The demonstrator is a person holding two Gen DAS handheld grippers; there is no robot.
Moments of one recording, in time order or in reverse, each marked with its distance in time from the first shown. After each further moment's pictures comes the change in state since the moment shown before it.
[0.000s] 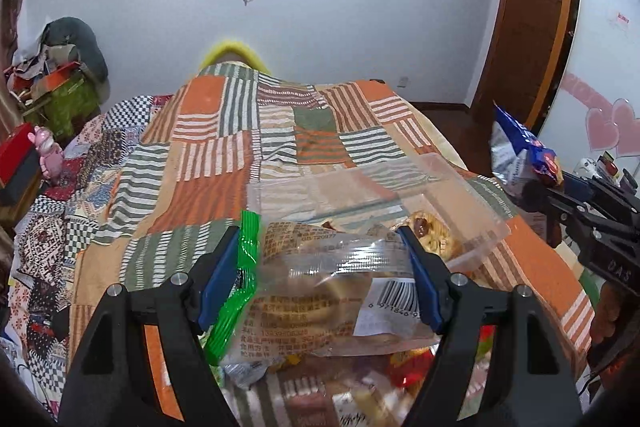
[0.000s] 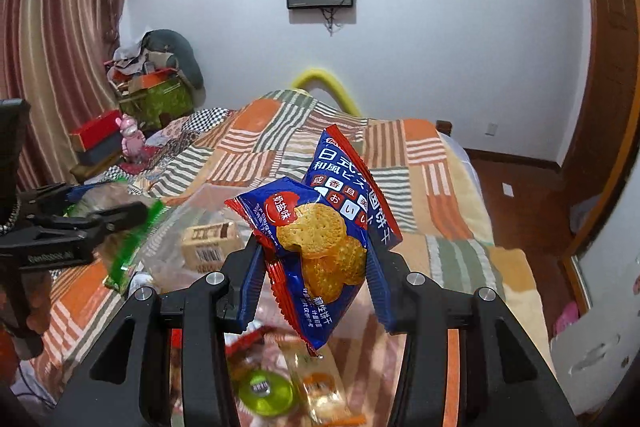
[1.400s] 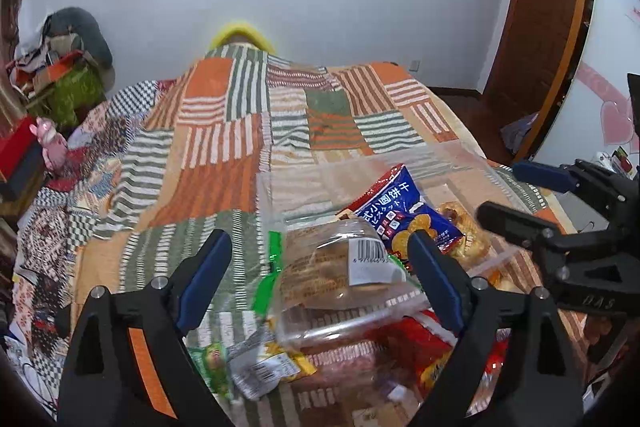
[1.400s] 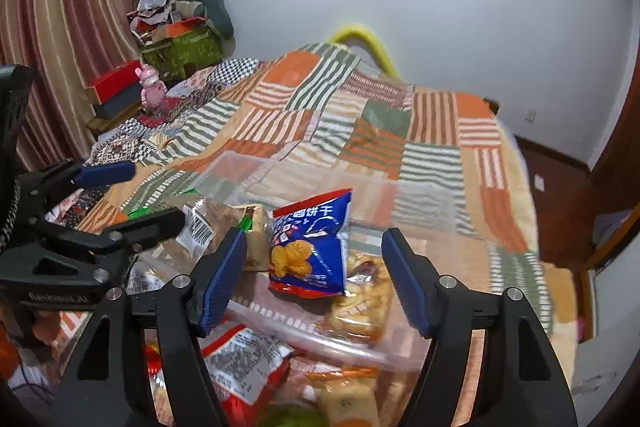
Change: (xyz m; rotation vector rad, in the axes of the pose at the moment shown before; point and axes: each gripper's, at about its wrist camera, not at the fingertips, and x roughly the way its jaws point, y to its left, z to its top) left arm 0.019 0.014 0.001 0.001 0.047 0.048; right arm 0.048 0.021 0.015 -0.096 0.163 0.085
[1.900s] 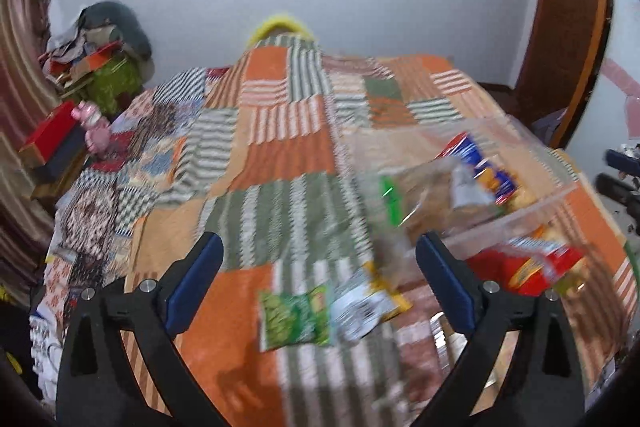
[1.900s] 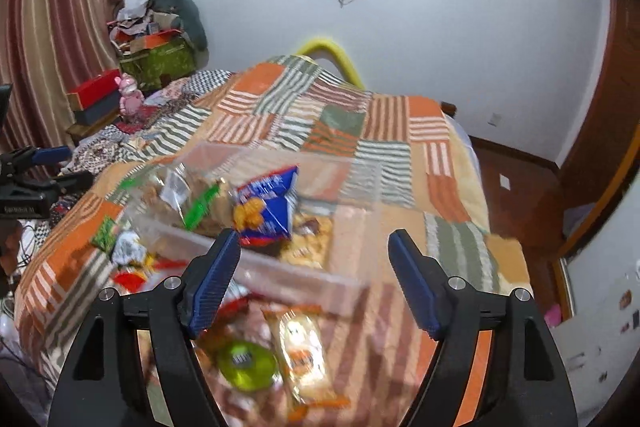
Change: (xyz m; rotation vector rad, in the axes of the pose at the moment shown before) left arm -0.034 0.071 -0.048 -0.028 0.043 0.126; right arm -0.045 -0.025 -0.038 0.032 -0.032 -0.111
